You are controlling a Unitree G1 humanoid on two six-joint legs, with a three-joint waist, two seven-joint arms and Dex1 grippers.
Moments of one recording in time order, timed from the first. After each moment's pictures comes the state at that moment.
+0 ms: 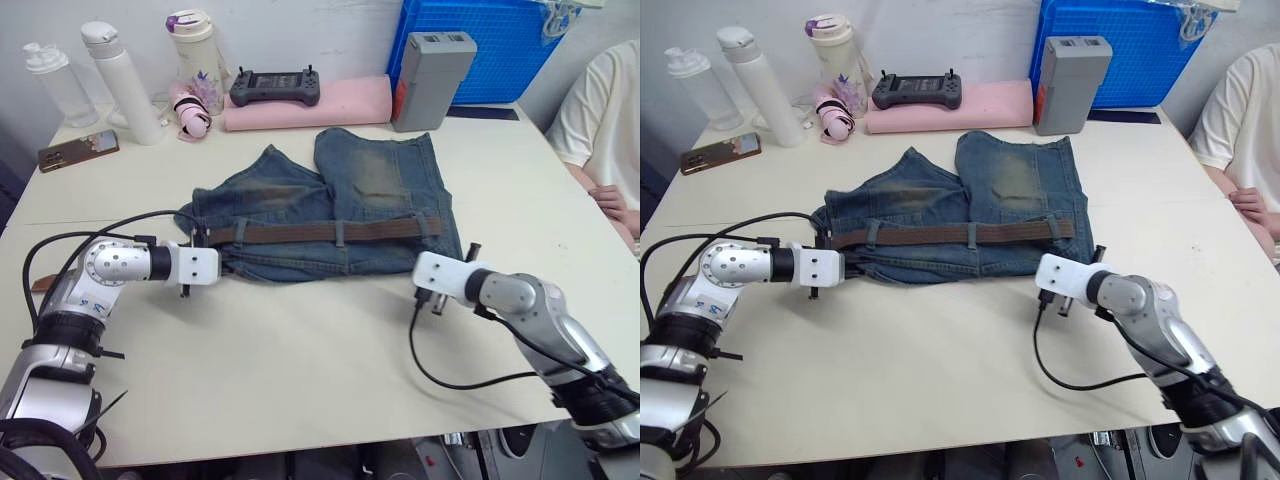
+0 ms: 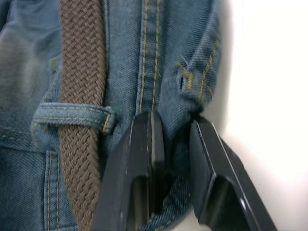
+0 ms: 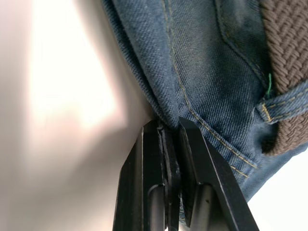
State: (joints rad) left arm -0.77 0.84 -0.24 0.83 0.22 -0.73 -0.86; right arm -0.42 -0.70 0.28 -0.16 -0.29 0.42 0.72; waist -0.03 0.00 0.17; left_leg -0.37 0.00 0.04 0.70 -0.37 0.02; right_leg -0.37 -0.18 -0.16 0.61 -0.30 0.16
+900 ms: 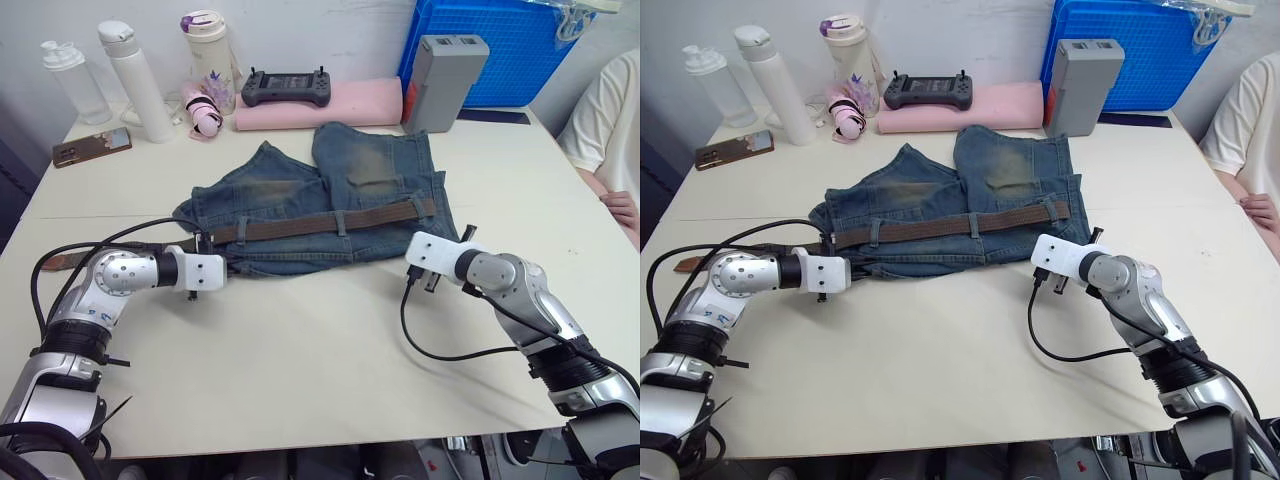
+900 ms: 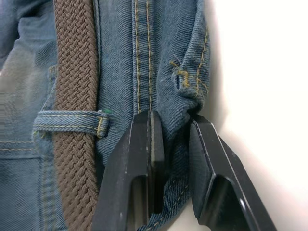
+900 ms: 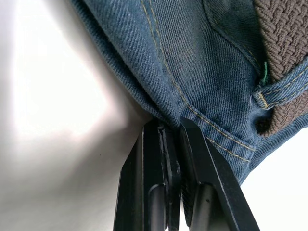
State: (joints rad) left arm -0.67 0.80 -0.21 0.72 0.22 -0.70 -0.79; right arm -0.54 -0.69 0.31 0.09 -0.36 0.31 0.64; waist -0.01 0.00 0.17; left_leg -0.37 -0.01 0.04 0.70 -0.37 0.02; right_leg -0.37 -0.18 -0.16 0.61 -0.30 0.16
